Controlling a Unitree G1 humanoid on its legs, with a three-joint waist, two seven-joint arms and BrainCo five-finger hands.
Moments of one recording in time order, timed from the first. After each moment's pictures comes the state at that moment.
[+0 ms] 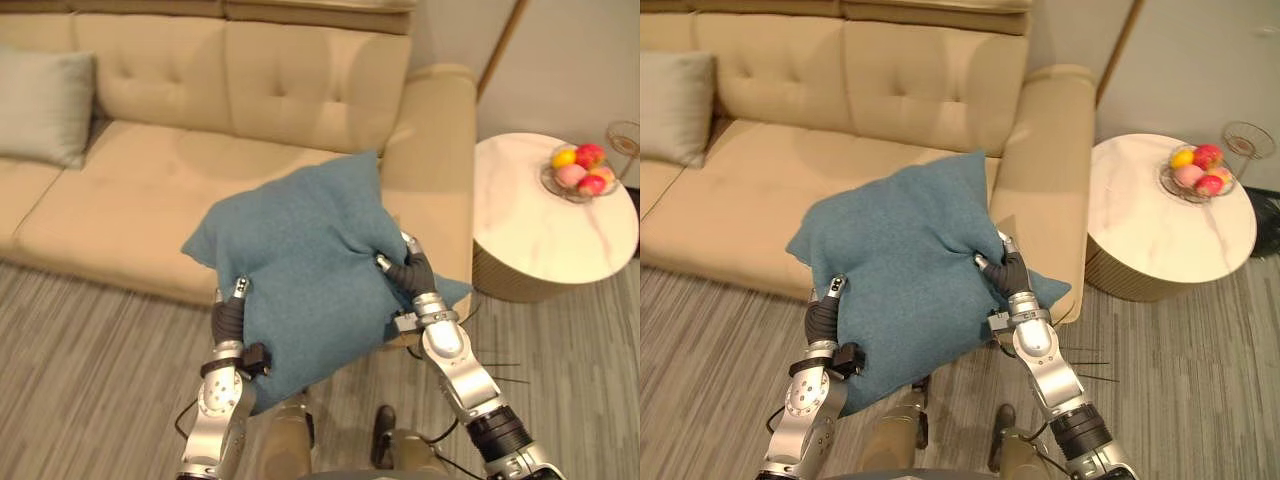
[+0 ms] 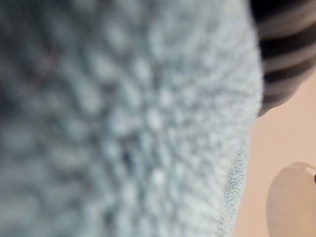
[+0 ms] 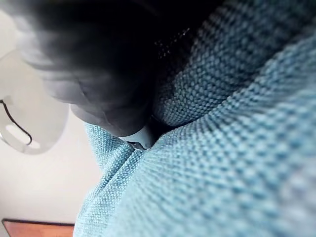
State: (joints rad) left arm 0.17 0.11 -0.17 -0.05 -0.32 -0.23 0.24; right arm -0.15 -0.21 0.29 0.08 0.03 -0.18 -0.20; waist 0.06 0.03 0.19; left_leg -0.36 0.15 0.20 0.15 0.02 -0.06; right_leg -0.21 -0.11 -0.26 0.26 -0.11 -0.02
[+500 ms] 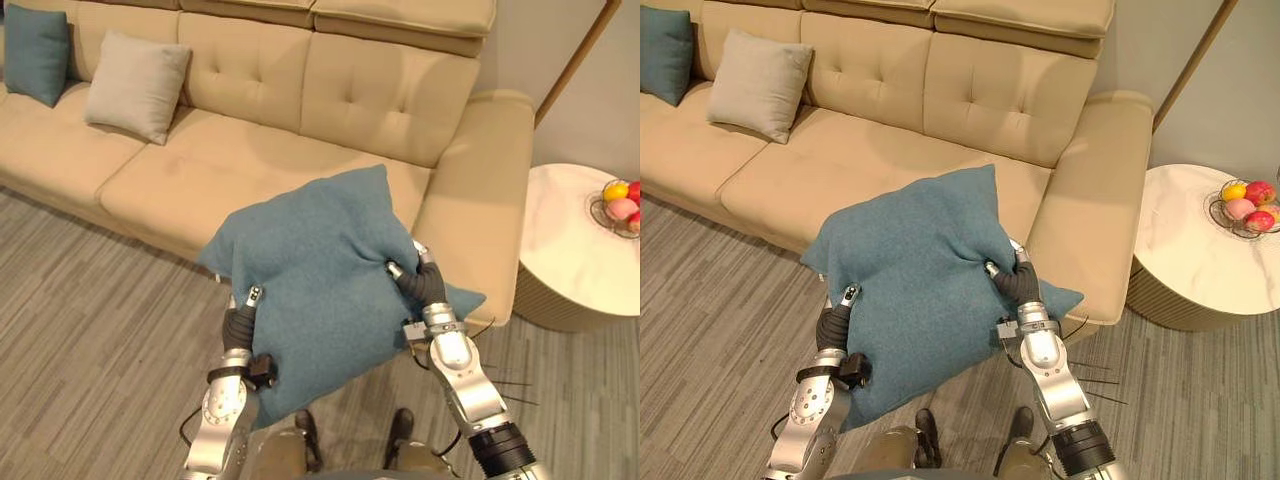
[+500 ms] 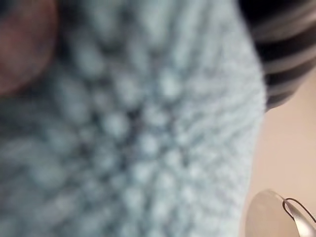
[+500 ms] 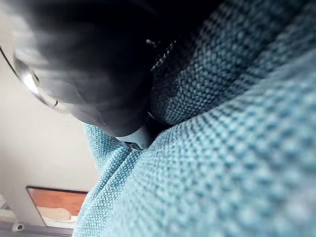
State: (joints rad) left arm 0.22 0.13 -0.19 -0.04 -0.32 -0.24 0.19; right arm -0.08 -0.17 0.24 0.03 -0.01 -0.19 -0.17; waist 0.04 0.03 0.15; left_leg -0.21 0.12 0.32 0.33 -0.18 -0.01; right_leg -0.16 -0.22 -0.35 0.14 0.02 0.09
